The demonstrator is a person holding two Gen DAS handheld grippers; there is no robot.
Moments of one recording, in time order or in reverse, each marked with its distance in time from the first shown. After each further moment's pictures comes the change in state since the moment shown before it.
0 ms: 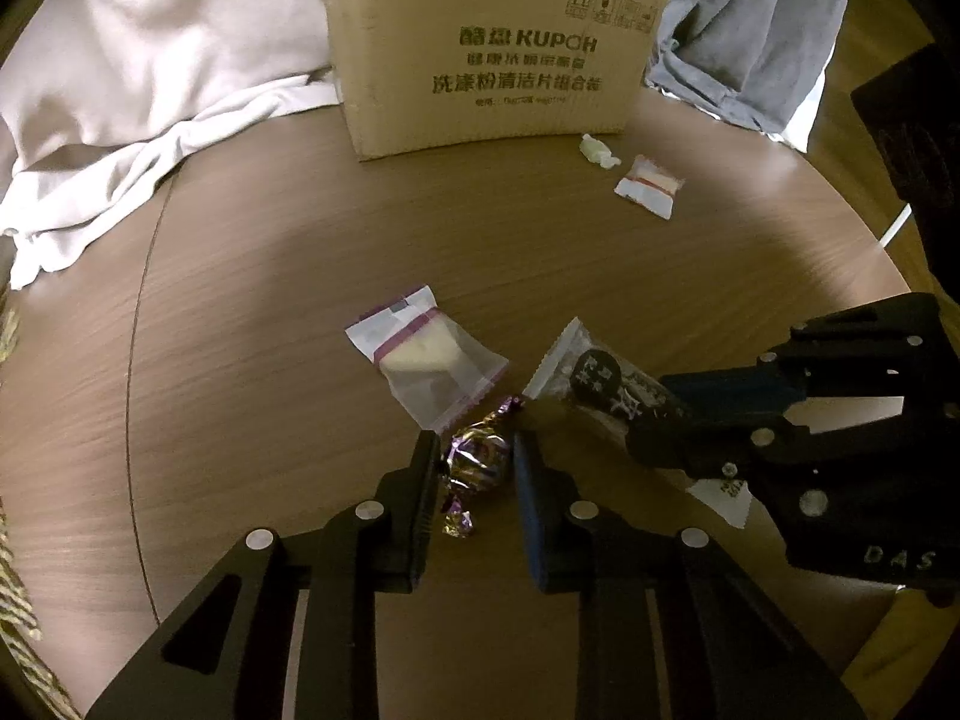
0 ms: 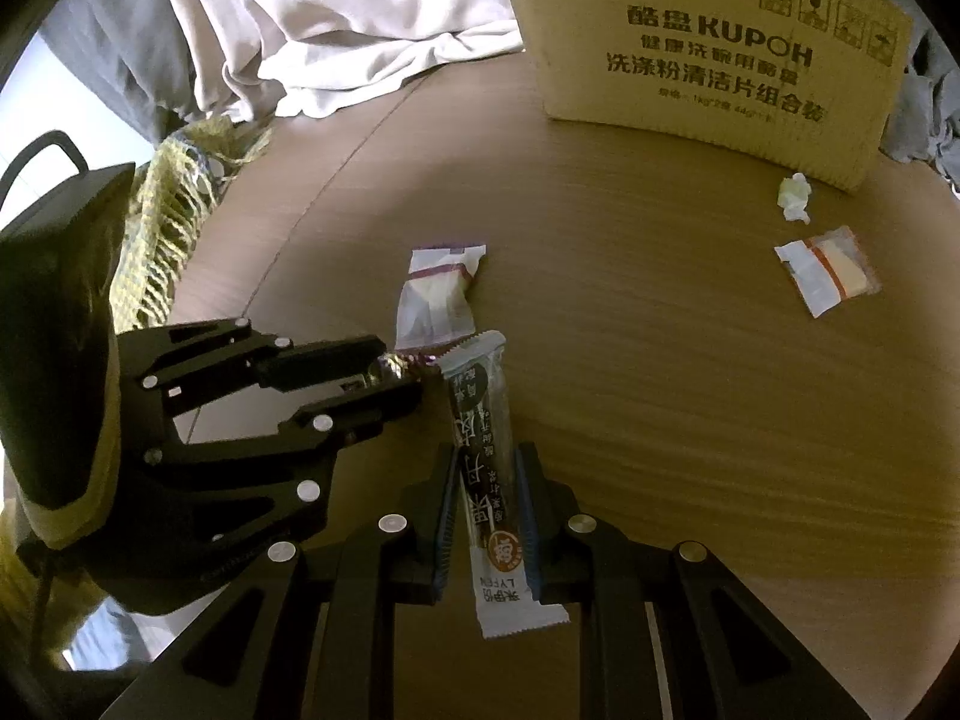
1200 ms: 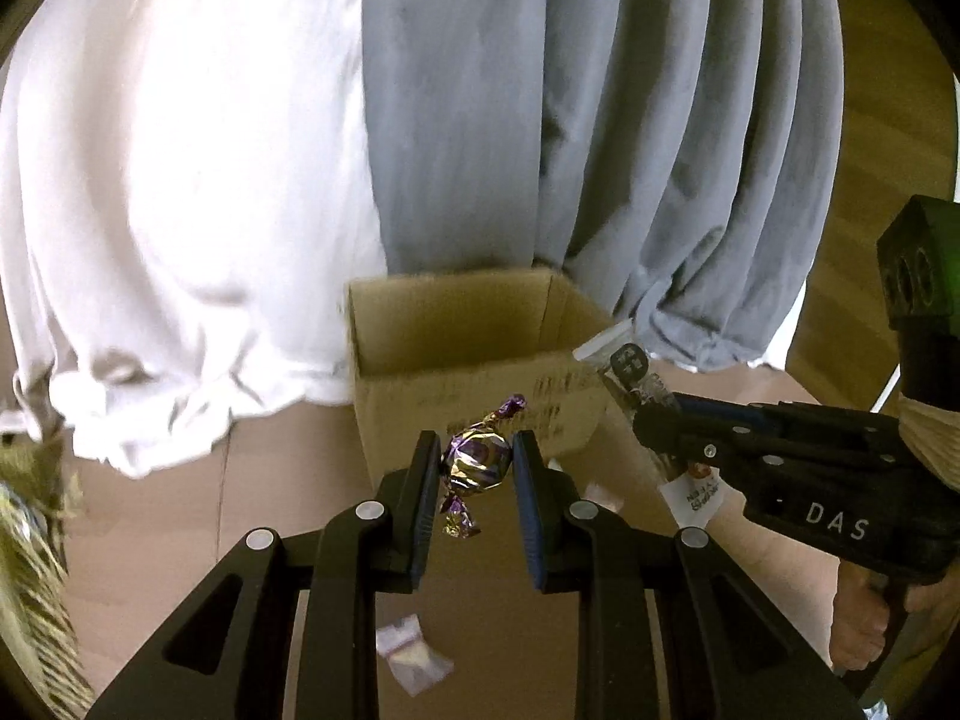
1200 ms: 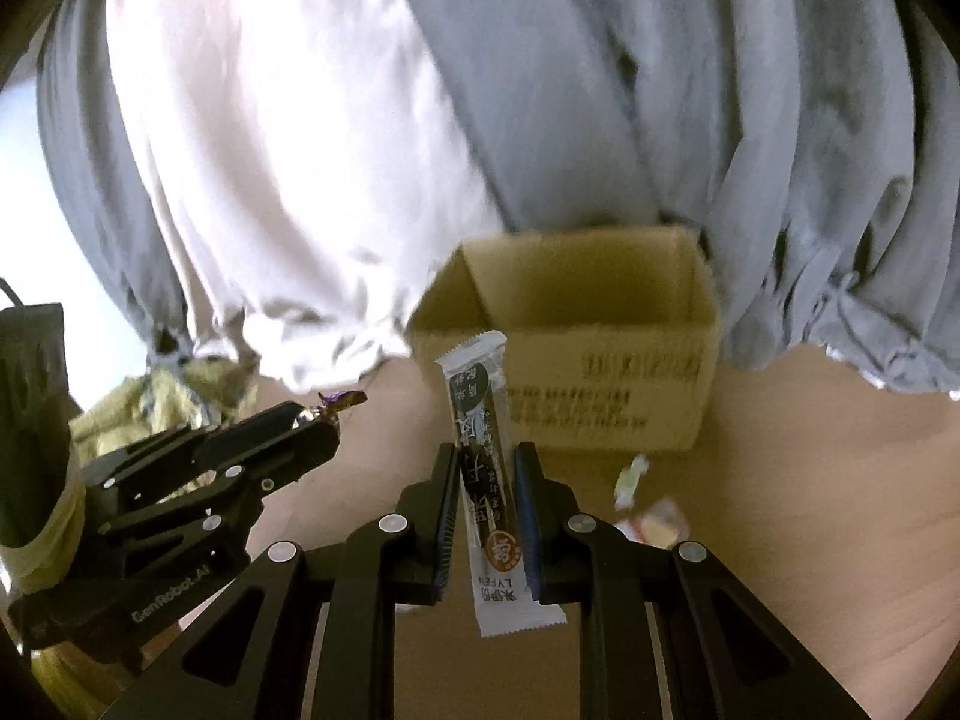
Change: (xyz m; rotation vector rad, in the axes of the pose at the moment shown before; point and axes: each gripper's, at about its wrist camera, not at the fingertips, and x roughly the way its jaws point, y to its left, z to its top) left arm -0.127 -0.027 0.131 -0.050 -0.444 0.039; right arm -0.163 -0.033 0.072 0.089 -0.506 -0.100
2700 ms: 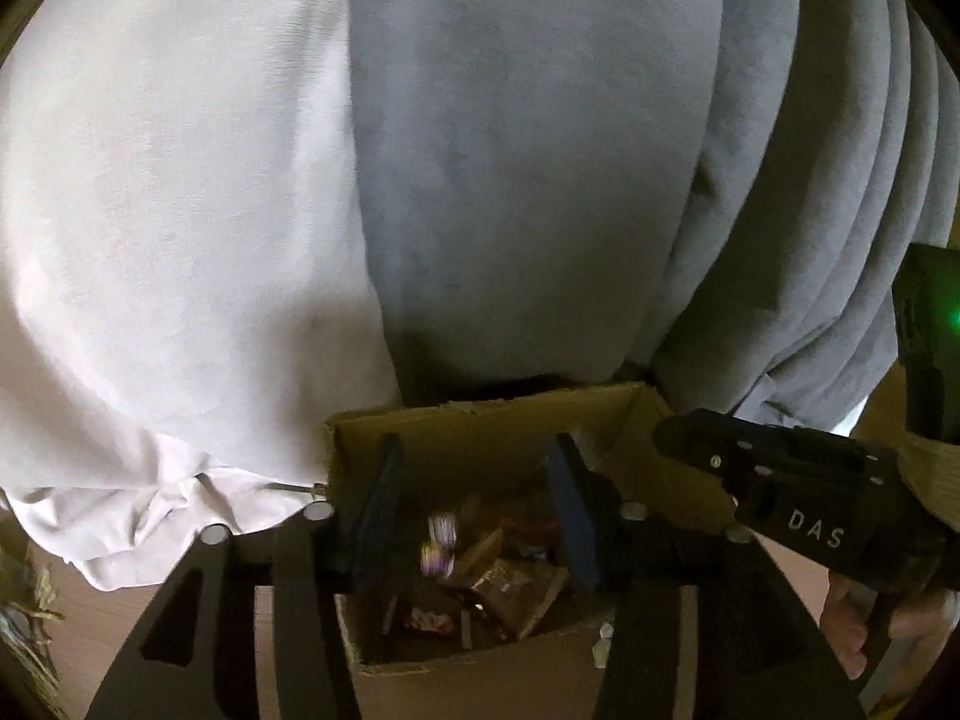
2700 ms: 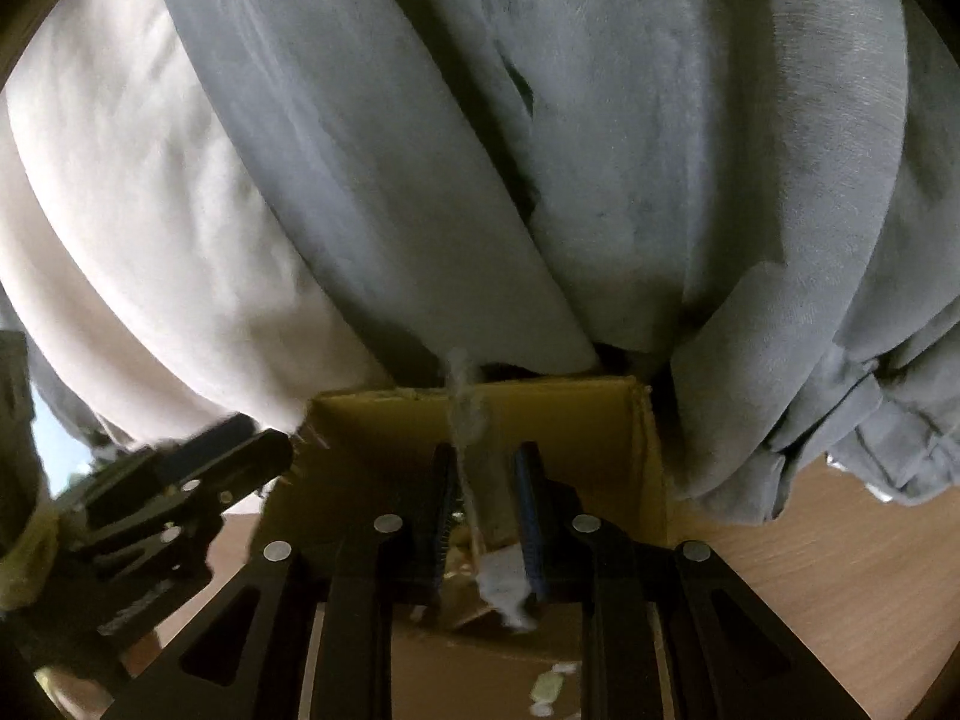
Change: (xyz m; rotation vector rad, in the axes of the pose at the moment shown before) left arm 0.136 0.034 0.104 -0.062 0.030 0.041; right arm 0.108 -0.076 0.124 0.077 0.017 -0.095
